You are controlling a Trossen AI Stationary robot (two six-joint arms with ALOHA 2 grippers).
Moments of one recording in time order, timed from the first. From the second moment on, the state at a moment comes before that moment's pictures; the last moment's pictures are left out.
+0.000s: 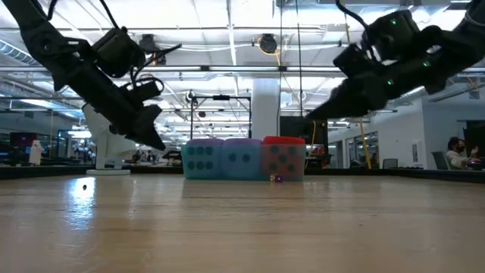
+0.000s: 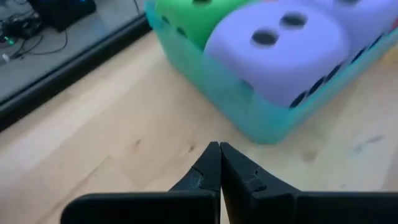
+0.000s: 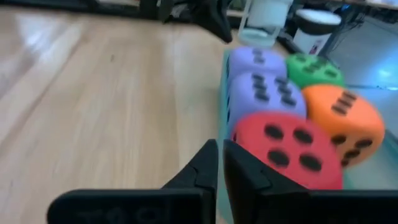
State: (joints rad) left arm 0.29 1.26 0.35 0.29 -0.34 -0.19; right arm -0.20 1.22 0.32 0.60 -0.03 -0.15
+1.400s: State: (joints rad) left arm 0.36 1.27 0.35 0.32 -0.18 -0.17; right arm -0.24 1.49 0.43 0.55 -0.06 -0.22
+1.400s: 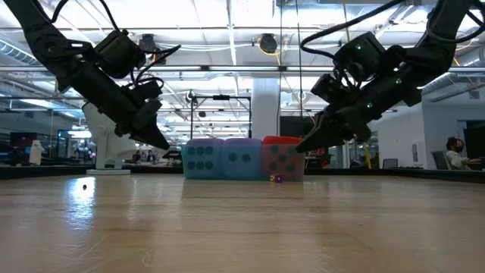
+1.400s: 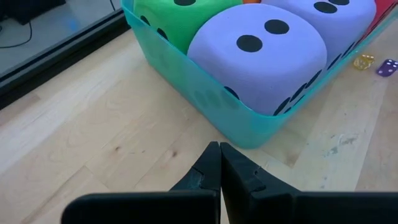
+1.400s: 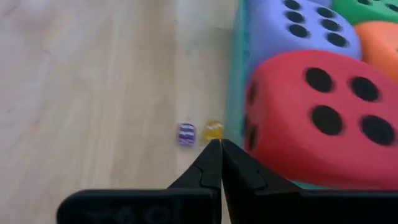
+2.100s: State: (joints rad) left arm 0.34 1.24 0.35 0.34 -0.15 -0.07; right arm -0.23 1.49 0.42 0.64 0.06 -0.20
